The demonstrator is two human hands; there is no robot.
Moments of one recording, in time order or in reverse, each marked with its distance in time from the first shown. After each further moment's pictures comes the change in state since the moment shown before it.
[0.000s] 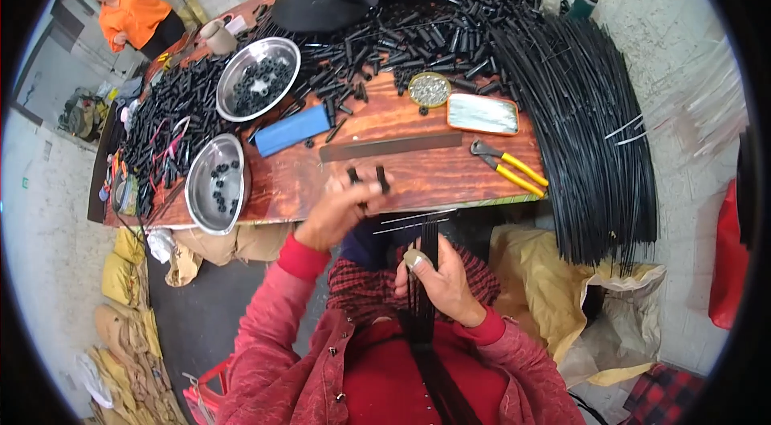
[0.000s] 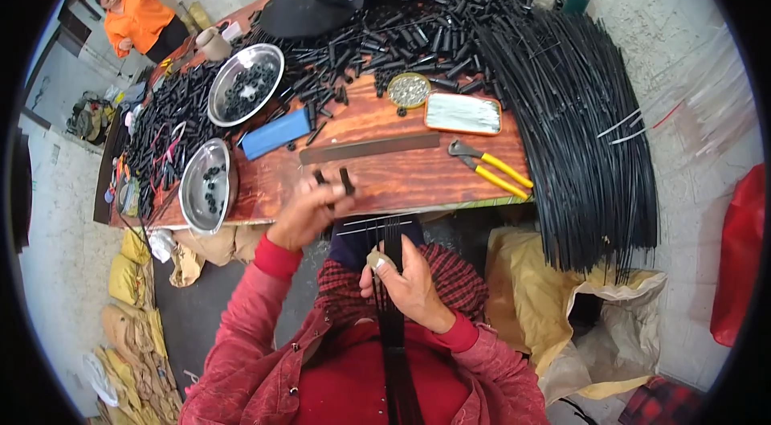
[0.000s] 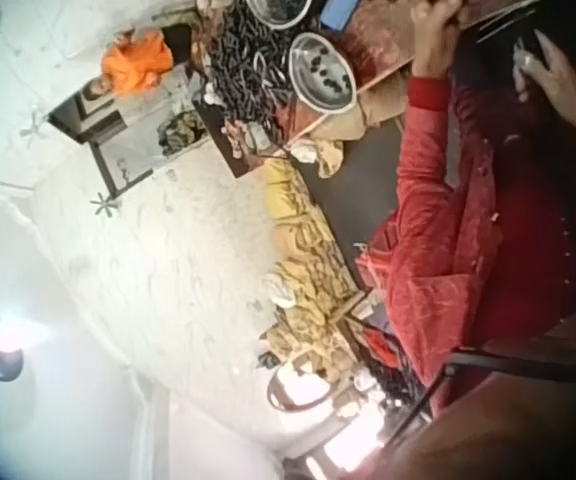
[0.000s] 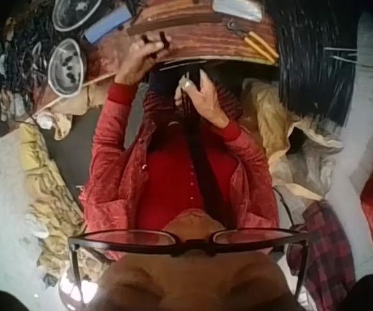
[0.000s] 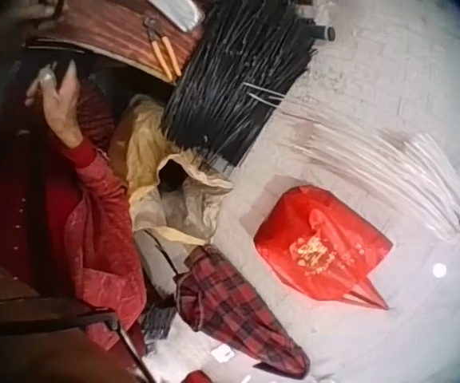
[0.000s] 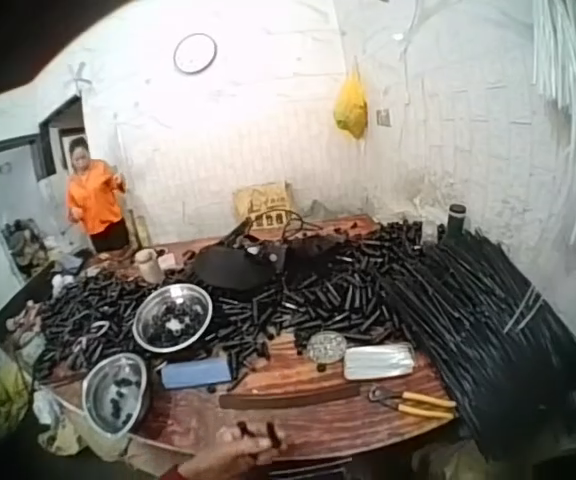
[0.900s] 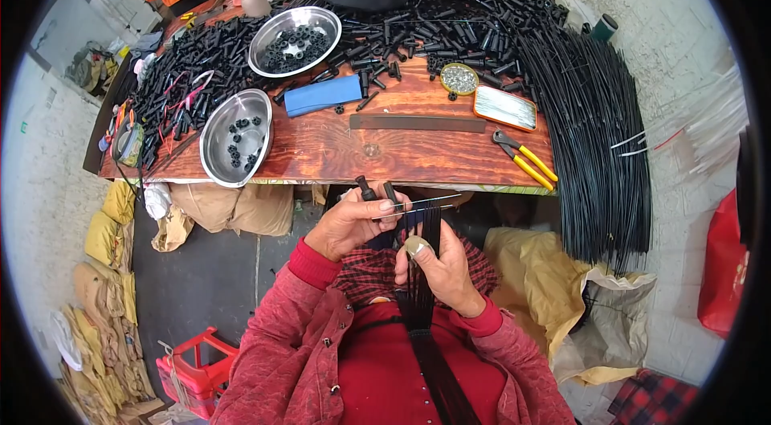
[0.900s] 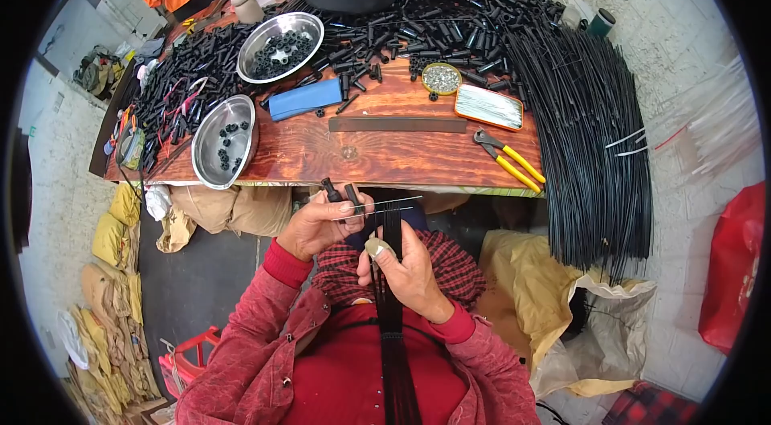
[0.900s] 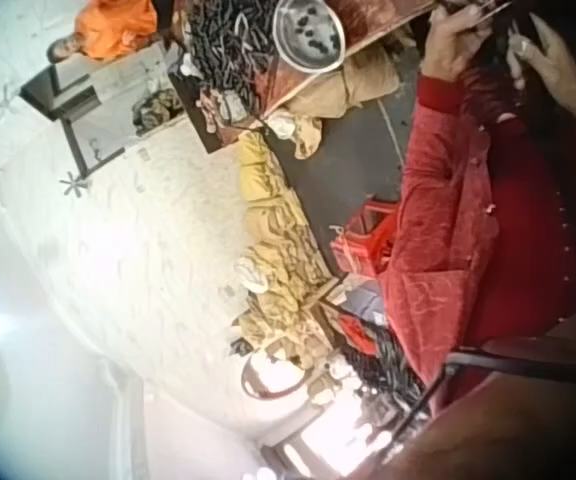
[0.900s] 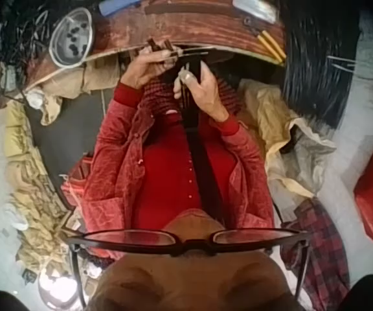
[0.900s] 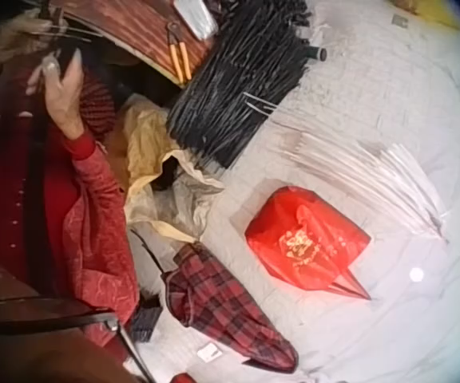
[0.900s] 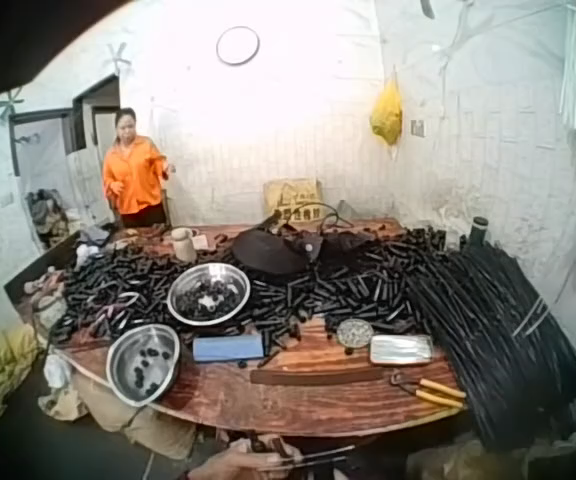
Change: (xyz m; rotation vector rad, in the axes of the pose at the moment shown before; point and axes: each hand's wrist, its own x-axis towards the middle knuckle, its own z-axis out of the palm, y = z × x) left_hand -0.068 -0.041 -0.037 -0.397 -0.302 -0.097; right_hand -0.021 0.006 0.040 -0.038 -0.112 -0.051
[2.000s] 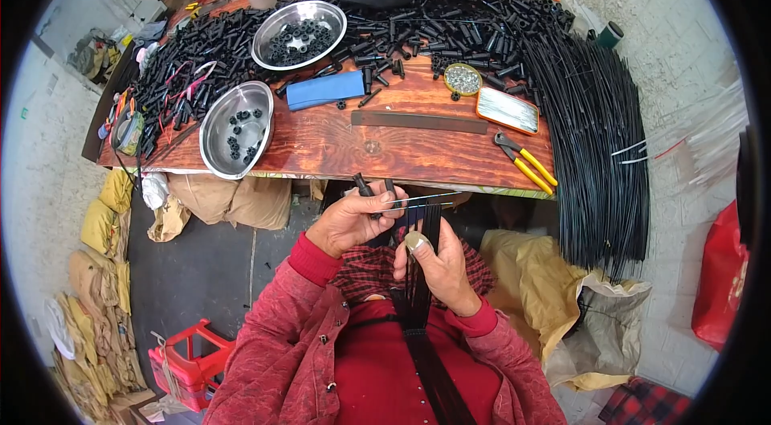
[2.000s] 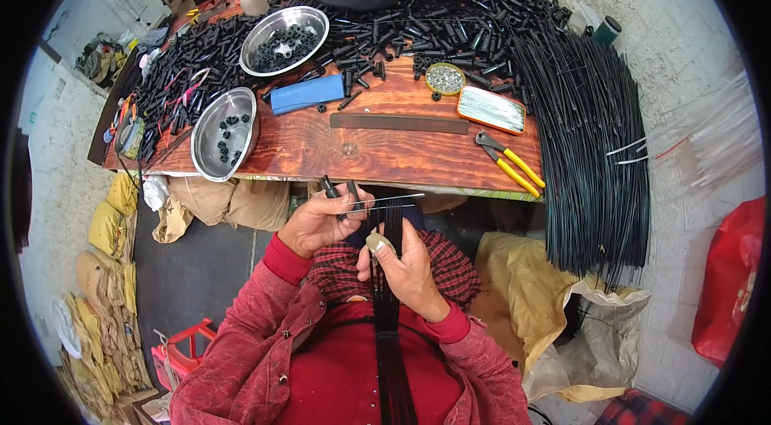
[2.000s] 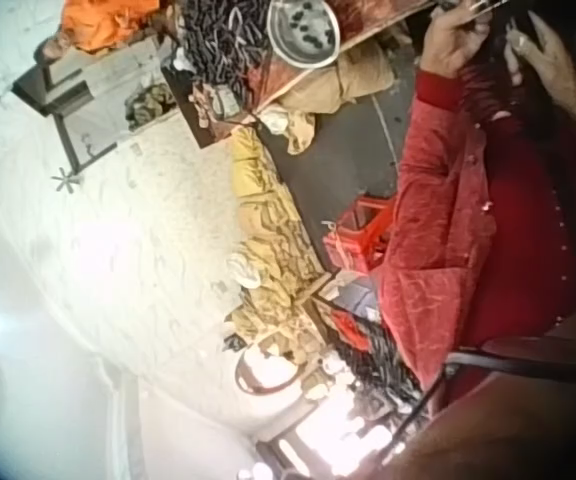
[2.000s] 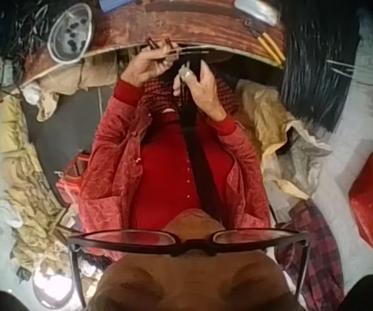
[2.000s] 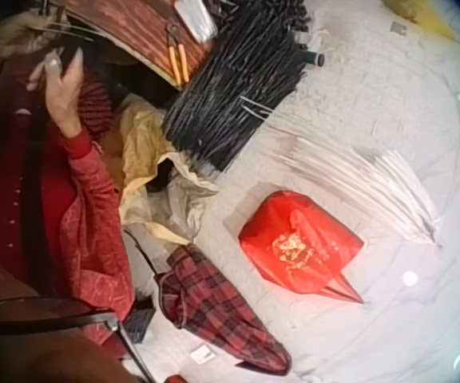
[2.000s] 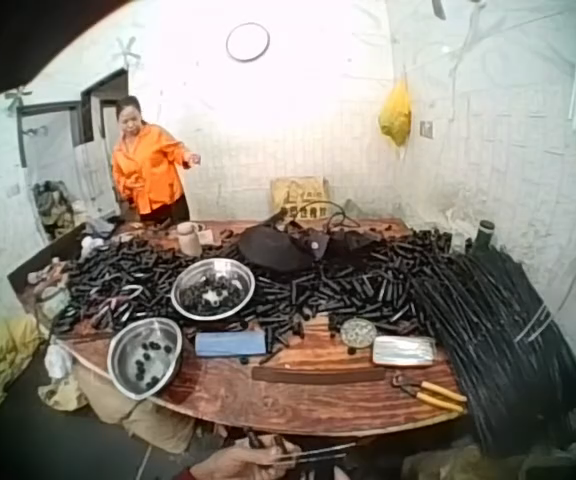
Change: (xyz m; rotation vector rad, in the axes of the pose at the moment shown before) left_hand 0.004 -0.008 -0.010 -0.207 0.034 -0.065; right_hand 0.002 0.003 -0.004 -0.013 0.037 0.016
